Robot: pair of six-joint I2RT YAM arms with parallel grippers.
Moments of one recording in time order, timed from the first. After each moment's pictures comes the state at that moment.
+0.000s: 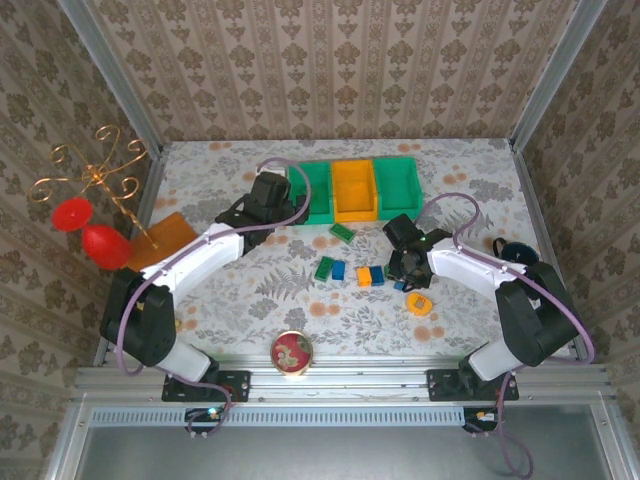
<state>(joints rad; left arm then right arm) -0.59 1.50 1.10 -0.28 -0.28 -0.32 0.48 1.51 0.88 -0.70 0.11 0.84</state>
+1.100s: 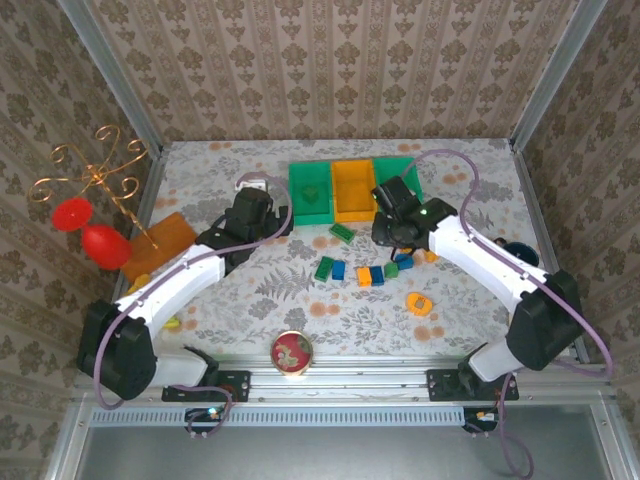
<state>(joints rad) -0.56 1.31 0.93 -0.28 -0.31 -0.36 0.55 1.51 1.28 -0.82 0.18 0.71</state>
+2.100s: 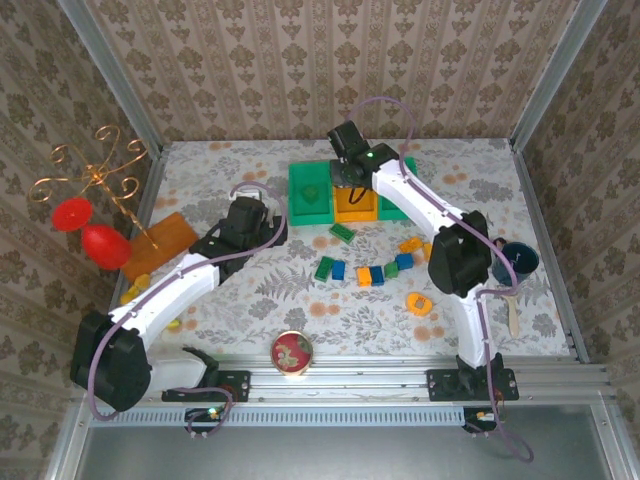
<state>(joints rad) -0.55 1.25 0.86 -0.33 -0.31 -0.38 0.51 2.16 2.07 -0.82 0.23 0.42</state>
